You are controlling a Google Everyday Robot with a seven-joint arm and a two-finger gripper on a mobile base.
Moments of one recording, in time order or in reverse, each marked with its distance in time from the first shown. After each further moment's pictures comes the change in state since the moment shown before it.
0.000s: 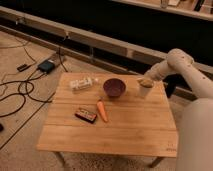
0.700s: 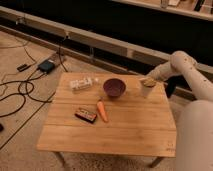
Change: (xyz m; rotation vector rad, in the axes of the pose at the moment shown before) arm 0.029 -0.013 0.004 0.021 0.006 0.027
